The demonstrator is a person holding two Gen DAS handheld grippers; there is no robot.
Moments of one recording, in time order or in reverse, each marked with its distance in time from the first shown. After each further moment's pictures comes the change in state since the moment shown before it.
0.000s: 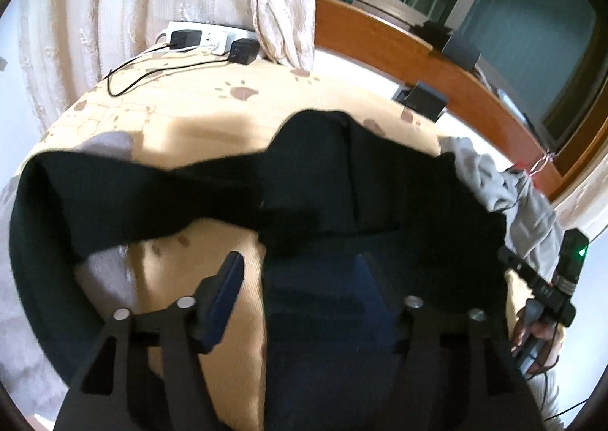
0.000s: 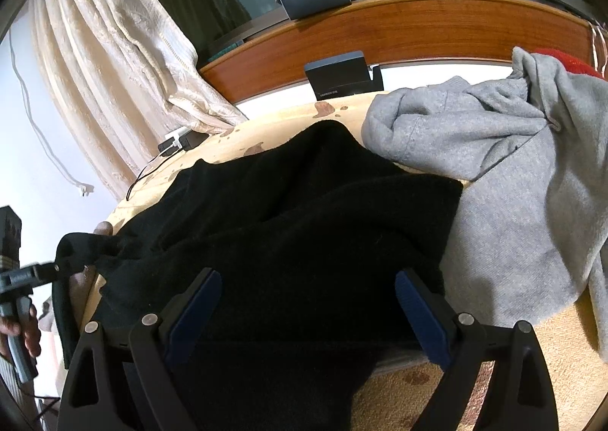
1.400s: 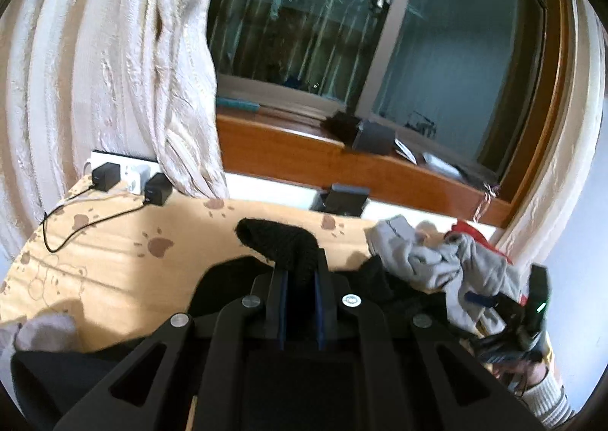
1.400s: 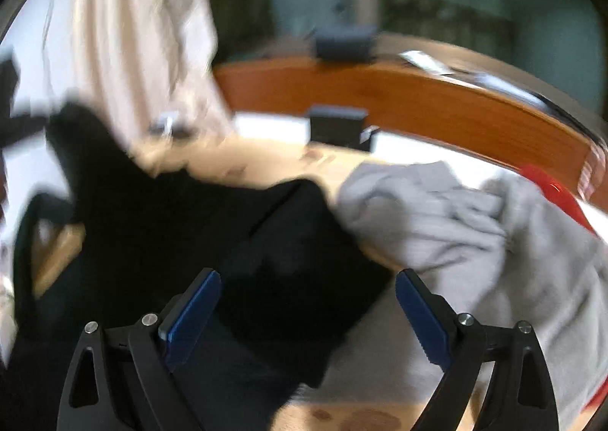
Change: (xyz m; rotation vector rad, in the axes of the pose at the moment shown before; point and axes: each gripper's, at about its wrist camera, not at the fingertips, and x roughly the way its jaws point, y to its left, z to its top) left arm -0.033 -0.059 0.091 0.152 -0.331 -0.189; right arm -0.012 0.025 0.037 -0.352 -0.028 -0.210
